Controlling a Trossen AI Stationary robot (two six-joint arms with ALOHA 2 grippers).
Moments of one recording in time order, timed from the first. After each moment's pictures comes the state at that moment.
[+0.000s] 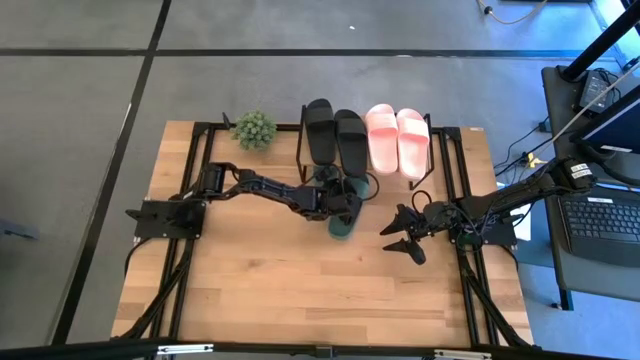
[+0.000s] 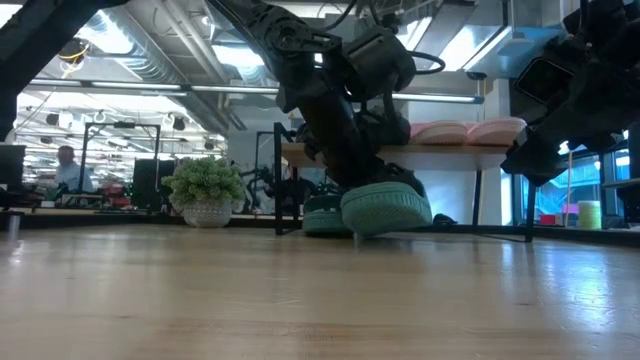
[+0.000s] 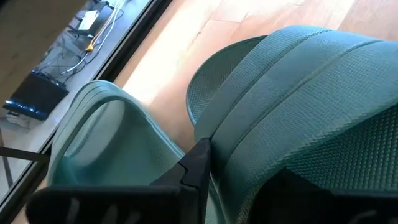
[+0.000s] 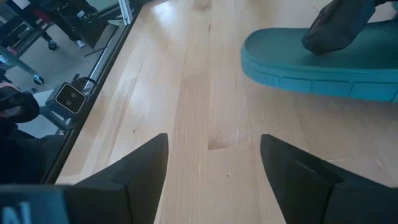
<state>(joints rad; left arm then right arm) 0.02 2.19 1.50 -0.22 -0.79 -0.18 0.23 0.93 0.15 0.36 -0.06 0.43</state>
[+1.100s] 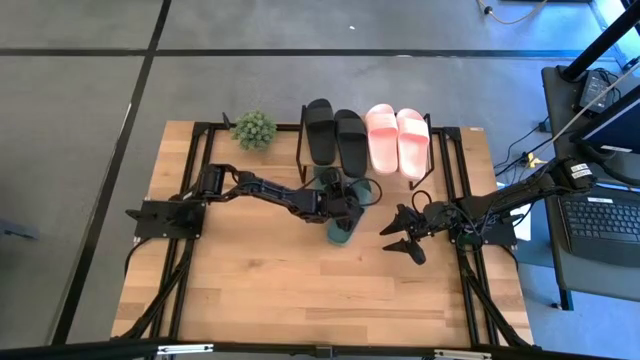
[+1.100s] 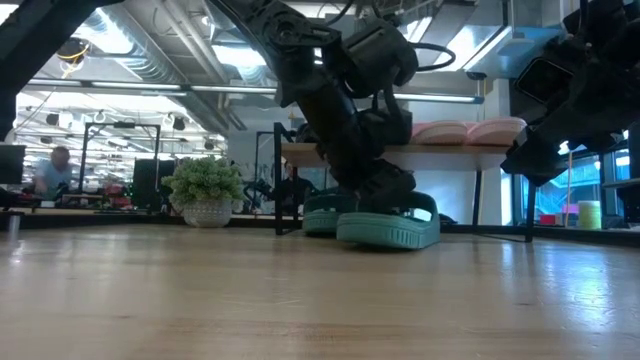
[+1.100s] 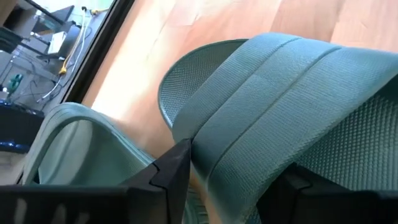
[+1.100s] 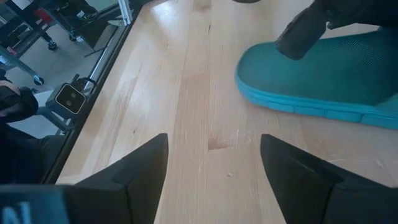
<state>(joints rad) 0.00 2.19 1.50 -0.22 -0.69 -0.04 0.23 0.93 0.15 0.36 -0.06 0.44</state>
